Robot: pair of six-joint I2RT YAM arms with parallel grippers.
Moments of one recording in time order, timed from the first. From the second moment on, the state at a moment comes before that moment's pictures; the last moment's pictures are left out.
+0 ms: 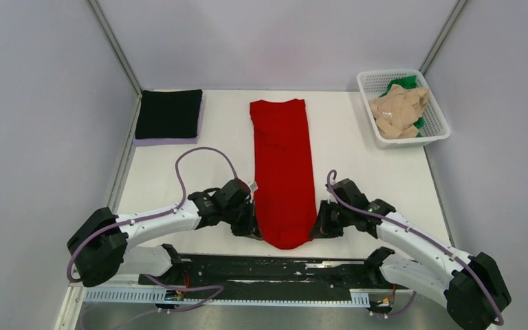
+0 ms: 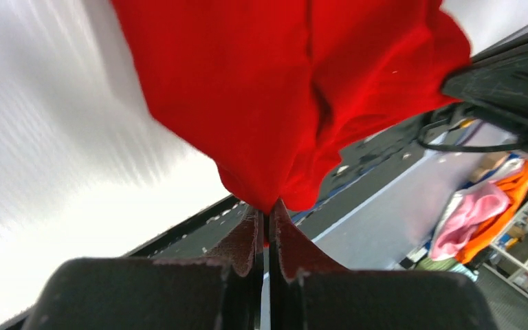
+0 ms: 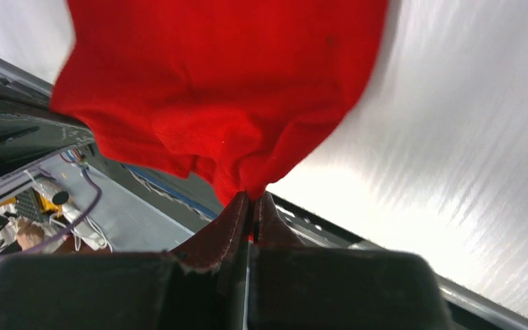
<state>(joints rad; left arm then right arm) -0.93 1.23 0.61 -0.36 0.30 -0.94 0.64 0.92 0.45 -0.57 -0.37 0.82</state>
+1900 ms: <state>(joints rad) -0.37 1.77 1.30 -0.35 0.24 -0.56 0.25 1.69 1.09 -0.19 -0.38 0.57</state>
